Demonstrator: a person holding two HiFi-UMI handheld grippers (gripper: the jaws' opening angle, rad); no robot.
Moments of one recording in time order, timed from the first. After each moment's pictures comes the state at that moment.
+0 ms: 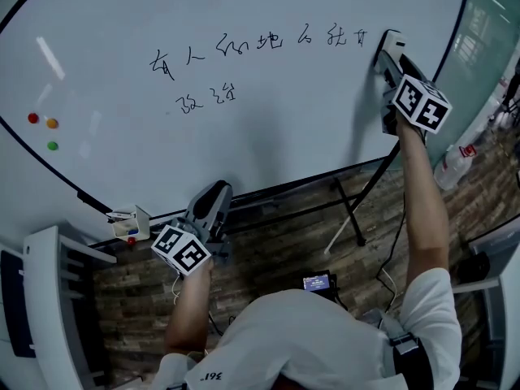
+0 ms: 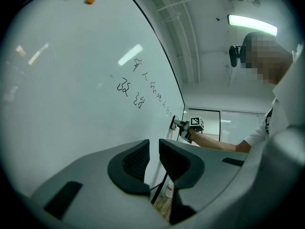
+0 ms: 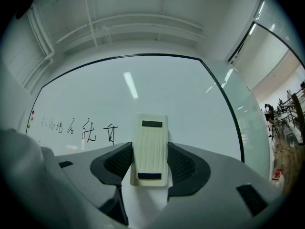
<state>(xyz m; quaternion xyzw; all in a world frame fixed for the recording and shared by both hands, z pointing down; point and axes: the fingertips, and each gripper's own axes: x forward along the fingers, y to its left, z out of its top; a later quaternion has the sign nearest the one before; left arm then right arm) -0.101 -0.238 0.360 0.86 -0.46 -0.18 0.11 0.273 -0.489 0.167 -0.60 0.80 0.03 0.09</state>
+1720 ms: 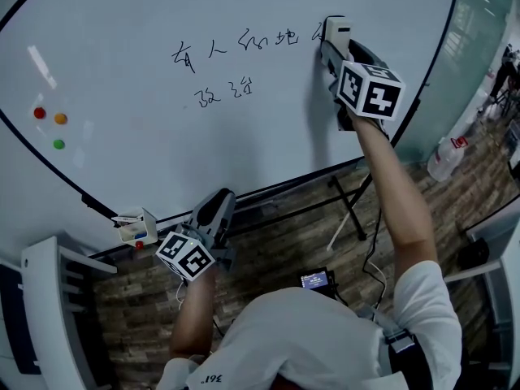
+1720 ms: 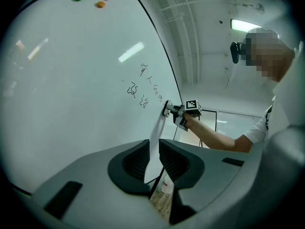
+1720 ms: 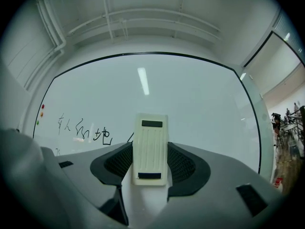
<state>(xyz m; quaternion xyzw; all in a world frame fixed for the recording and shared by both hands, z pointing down) -0.138 -0.208 0.377 0.87 -0.44 -0.18 0.13 0.102 -0.432 0.147 -0.57 0.82 0.06 0.04</state>
